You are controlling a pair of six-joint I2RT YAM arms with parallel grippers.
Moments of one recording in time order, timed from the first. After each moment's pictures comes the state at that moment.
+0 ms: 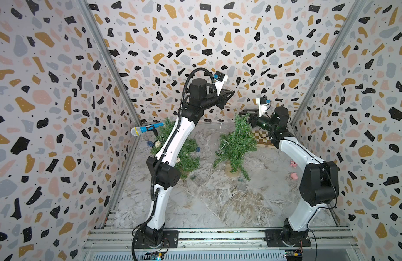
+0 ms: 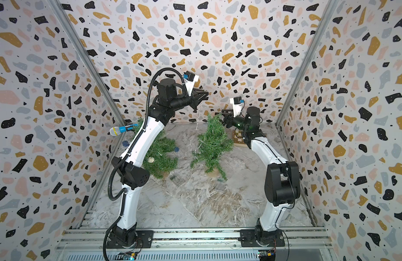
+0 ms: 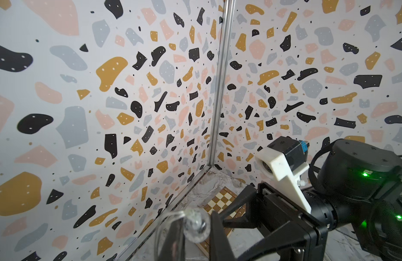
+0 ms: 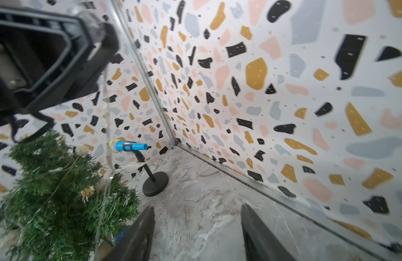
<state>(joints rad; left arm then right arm) -0.49 2.24 2.60 -0.42 0.55 -0.02 0.19 1.79 1.46 0.35 -0.80 0.25</state>
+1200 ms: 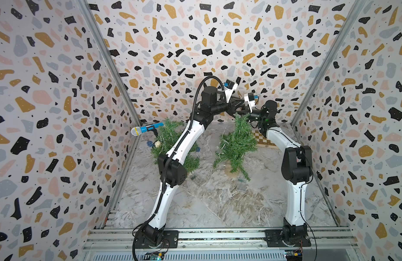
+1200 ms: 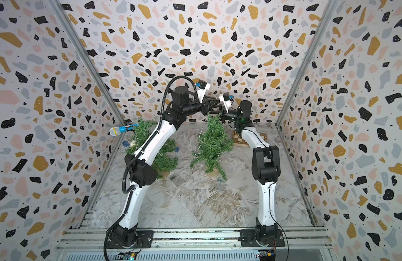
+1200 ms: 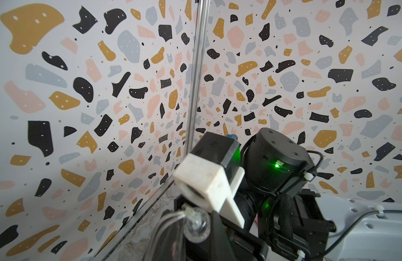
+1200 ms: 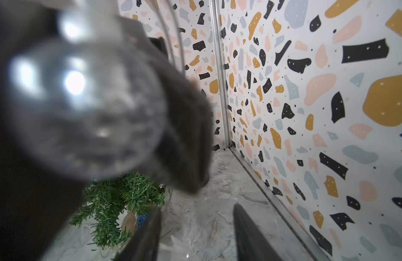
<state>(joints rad) -0.54 2.36 2.62 -0.29 0.63 -0.10 0.20 2.20 1.88 0.58 -1.21 0.39</state>
